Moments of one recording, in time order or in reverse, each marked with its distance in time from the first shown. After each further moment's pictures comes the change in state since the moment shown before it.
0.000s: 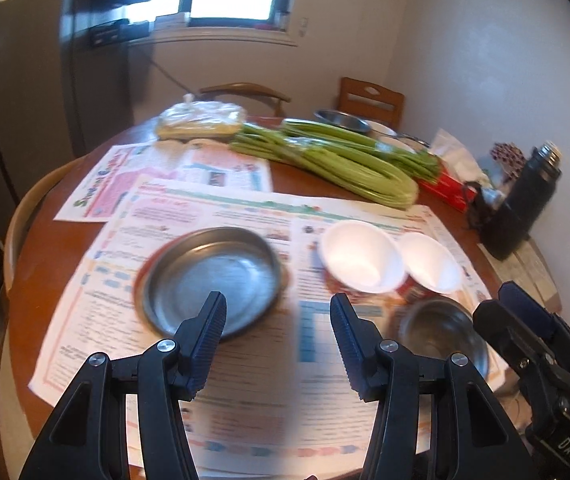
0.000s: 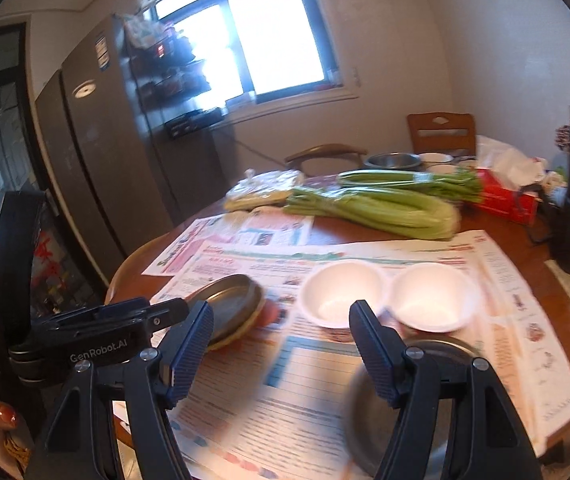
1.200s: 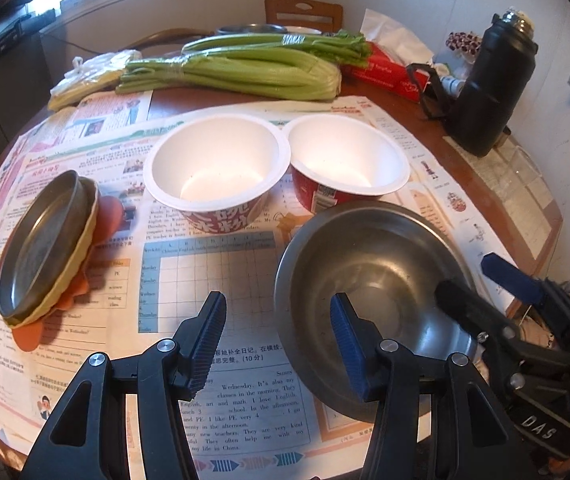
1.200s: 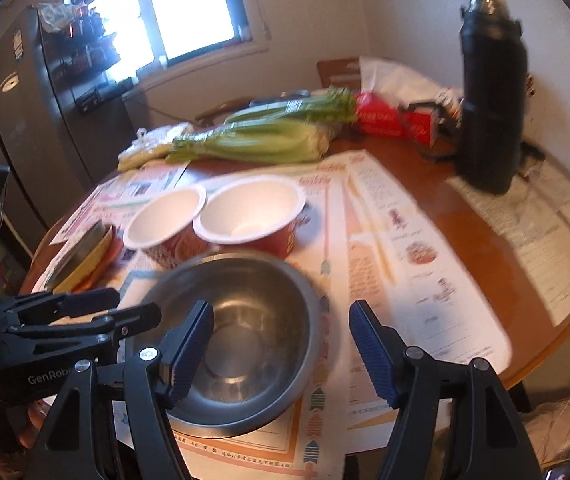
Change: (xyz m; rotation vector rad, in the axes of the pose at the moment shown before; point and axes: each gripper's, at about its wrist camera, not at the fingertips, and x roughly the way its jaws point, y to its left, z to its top) left arm 0.095 -0.119 -0.043 0.195 0.250 -0.064; right arm 0.018 -0.130 -0.058 0.105 0.200 -0.178
